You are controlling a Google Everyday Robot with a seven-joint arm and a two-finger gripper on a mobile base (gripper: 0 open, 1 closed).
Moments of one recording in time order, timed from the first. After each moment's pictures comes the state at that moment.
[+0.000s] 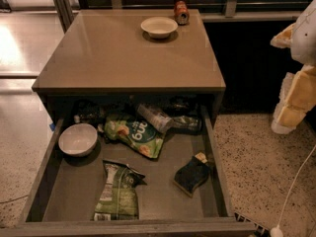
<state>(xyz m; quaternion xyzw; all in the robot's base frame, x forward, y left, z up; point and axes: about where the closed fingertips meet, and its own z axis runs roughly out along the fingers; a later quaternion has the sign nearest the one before) 0.438 -0.217 0.976 -0.60 0.78 -0.03 0.16</state>
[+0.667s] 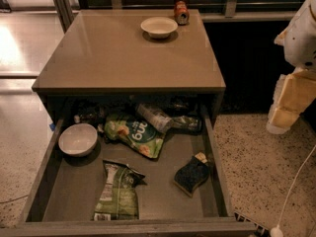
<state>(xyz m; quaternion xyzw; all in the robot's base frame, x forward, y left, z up) 0.441 -0.217 0.975 -0.58 0.80 -0.09 0.14</state>
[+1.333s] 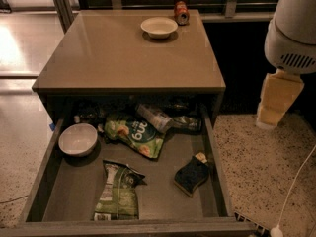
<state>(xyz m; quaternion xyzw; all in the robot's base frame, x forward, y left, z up) 0.444 -0.218 0.989 -0.51 0.82 -0.23 0.11</state>
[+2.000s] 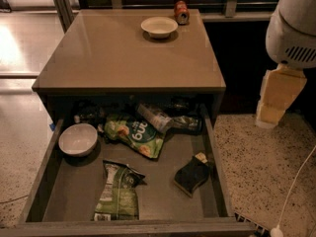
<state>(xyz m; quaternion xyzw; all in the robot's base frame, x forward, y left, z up) 0.441 -0.212 0.993 -0.53 0.82 -0.19 0.12</state>
